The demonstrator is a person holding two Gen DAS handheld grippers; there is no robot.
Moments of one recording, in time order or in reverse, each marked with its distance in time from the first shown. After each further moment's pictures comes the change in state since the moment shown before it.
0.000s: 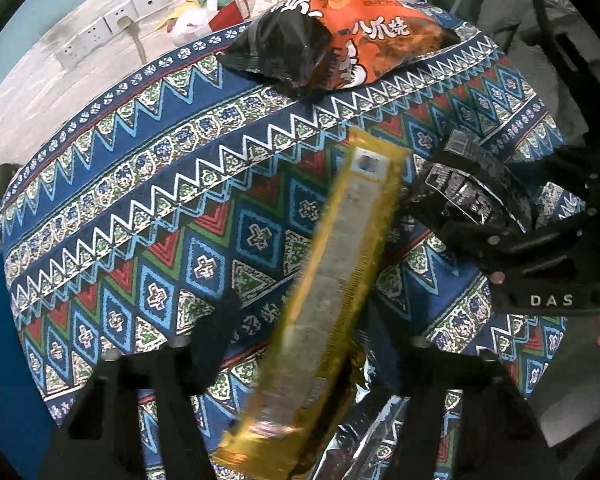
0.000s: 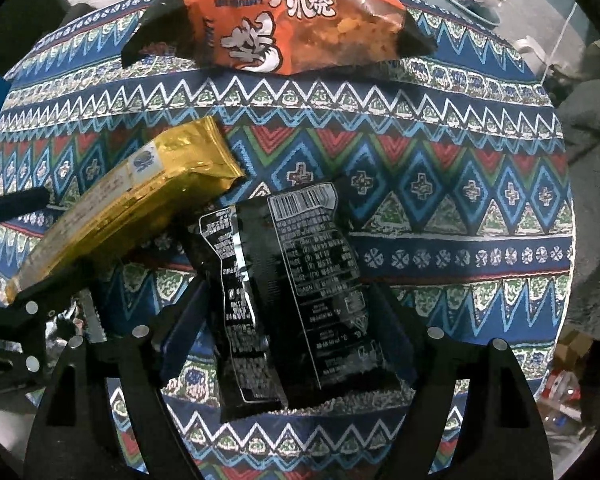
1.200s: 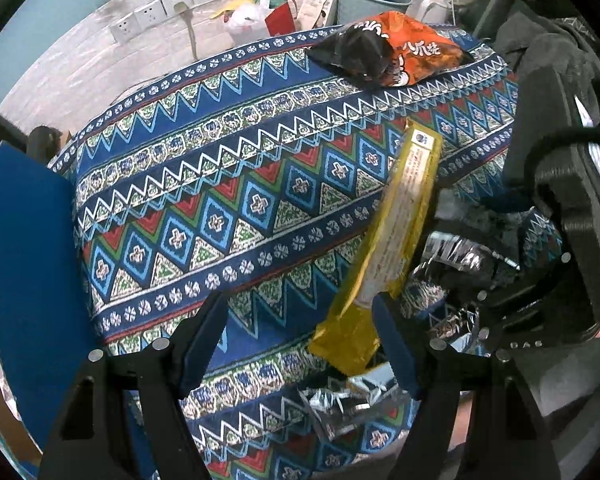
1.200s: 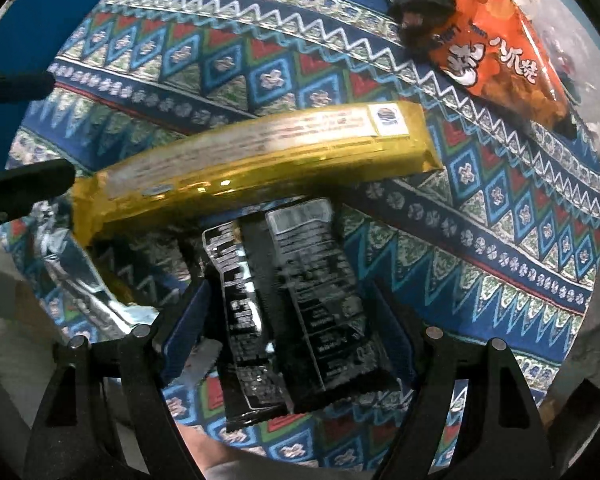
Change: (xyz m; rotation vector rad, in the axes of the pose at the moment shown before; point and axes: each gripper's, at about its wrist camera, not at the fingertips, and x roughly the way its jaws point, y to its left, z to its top) left arm -0.072 0.050 -0.062 -0.096 0.000 0.052; right arm -0.003 0.113 -0.025 -0.338 0.081 0.041
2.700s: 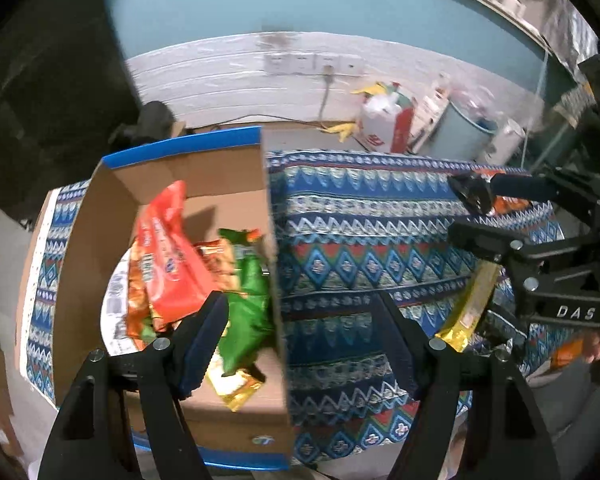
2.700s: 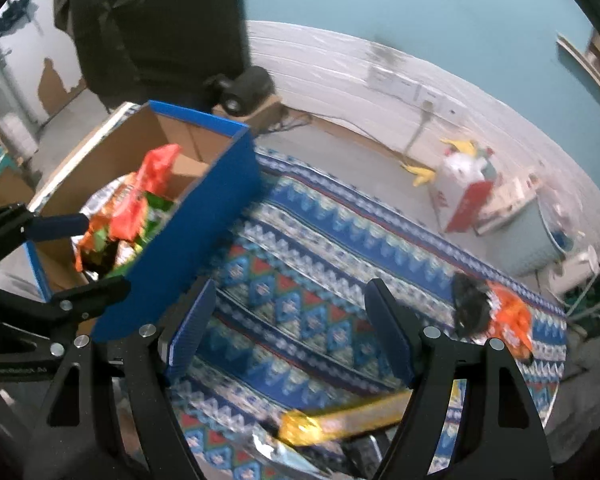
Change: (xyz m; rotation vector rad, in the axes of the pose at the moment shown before) left arm -0.120 0.148 -0.063 -0.334 -0.258 0.095; right arm -0.162 0.140 0.109 -0.101 -0.475 0.034
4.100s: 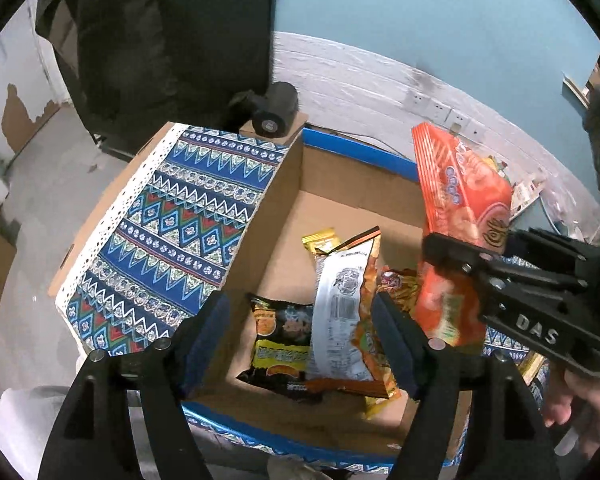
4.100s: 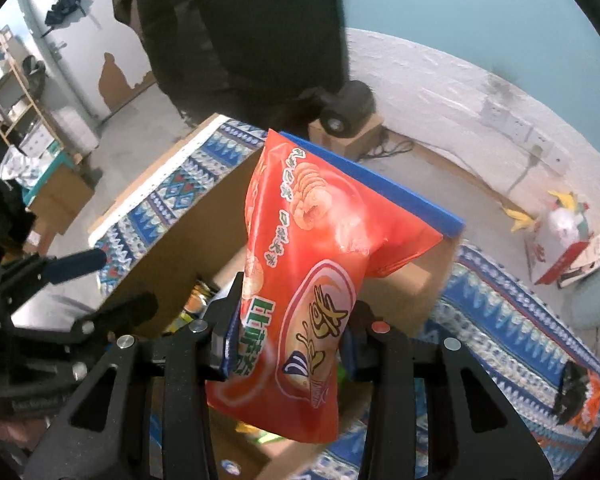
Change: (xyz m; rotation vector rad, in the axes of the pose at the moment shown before) left arm -0.024 0.177 -0.029 -0.394 -0.052 0.160; right arm 0.066 0.158 0.097 -0.094 -0.015 0.248
